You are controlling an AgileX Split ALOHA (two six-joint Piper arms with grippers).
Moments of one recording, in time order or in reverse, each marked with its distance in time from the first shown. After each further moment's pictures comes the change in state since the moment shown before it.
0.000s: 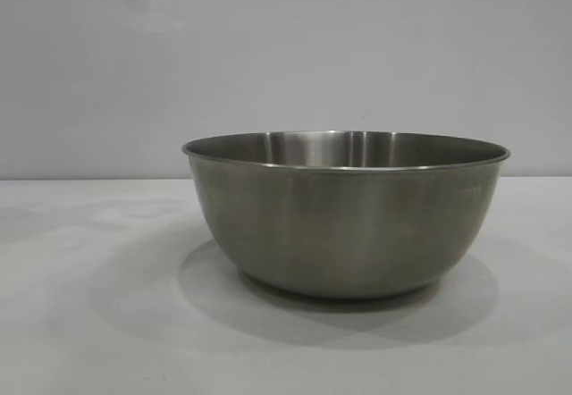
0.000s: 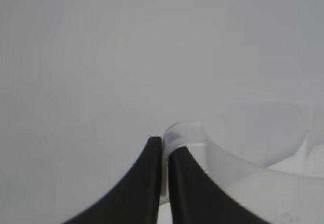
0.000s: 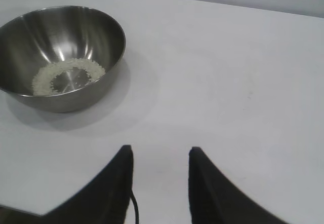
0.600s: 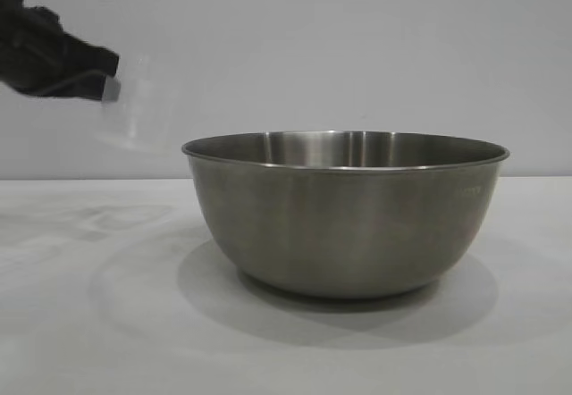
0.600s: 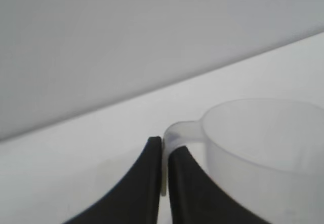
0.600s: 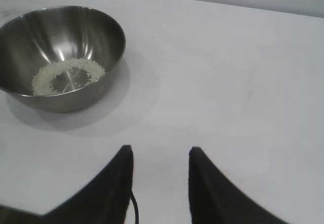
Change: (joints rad) left arm 0.002 0.037 0.389 -0.245 -0.314 0.281; right arm 0.000 0.000 0.000 0.000 0.000 0.000
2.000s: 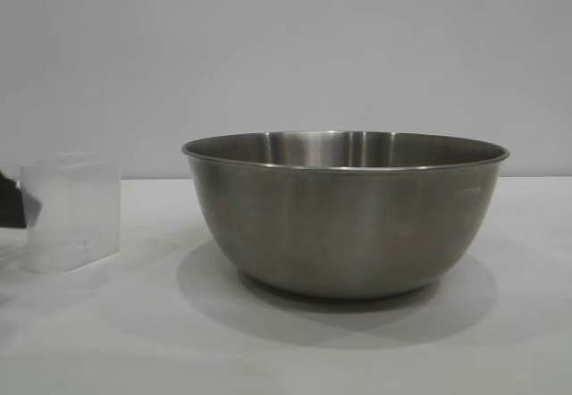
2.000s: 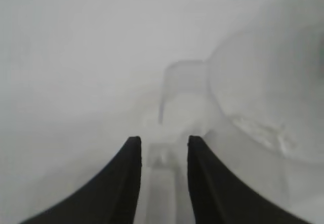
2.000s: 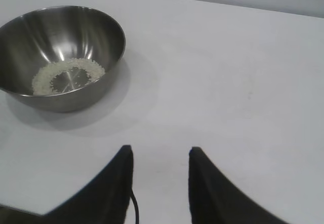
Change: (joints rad) left arm 0.007 0.075 0.285 -0.157 -0.068 -0.011; right arm 0.000 0.000 0.000 0.000 0.000 0.000
